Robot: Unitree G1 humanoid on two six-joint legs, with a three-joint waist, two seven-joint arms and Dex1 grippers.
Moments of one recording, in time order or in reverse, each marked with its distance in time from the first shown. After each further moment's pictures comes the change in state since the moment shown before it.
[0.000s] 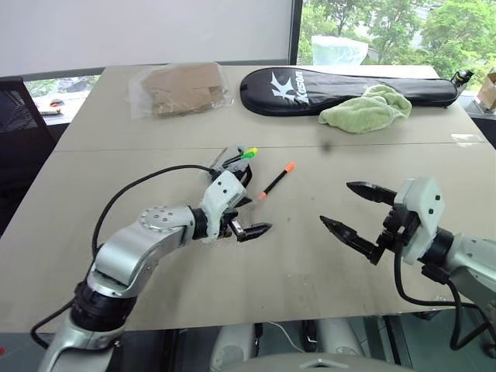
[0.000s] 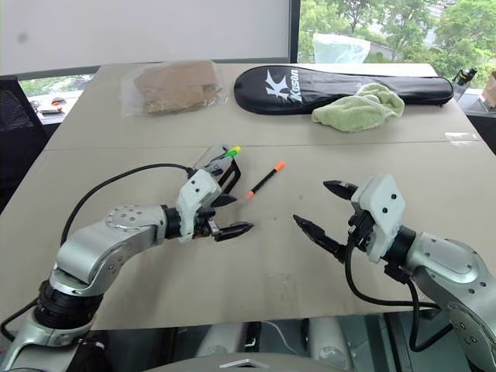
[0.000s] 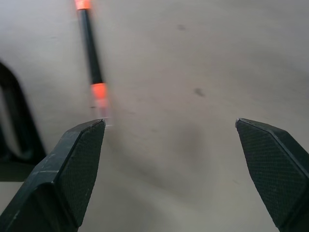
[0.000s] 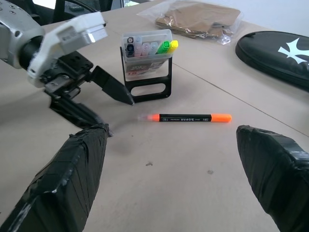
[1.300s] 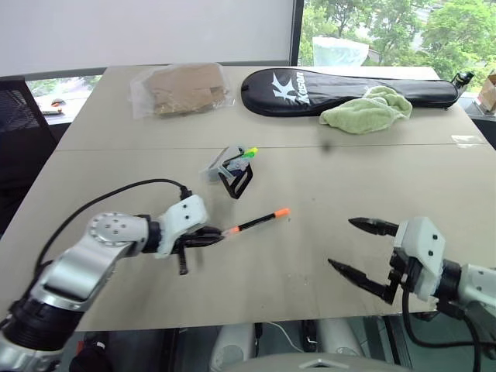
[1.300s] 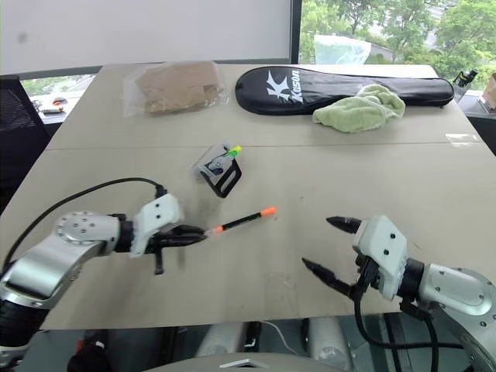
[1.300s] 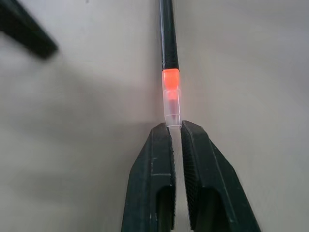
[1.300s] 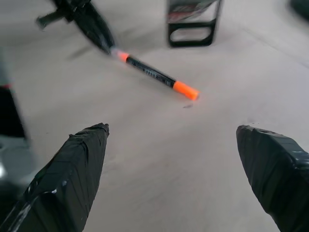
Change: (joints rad) left arm 0.233 0.395 0.090 0.173 0.143 -0.507 -0.504; right arm 0.329 -0.142 0.007 -0.044 -0.133 -0.177 0.216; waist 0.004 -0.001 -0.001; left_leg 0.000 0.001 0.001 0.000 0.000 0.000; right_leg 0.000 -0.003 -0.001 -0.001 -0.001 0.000
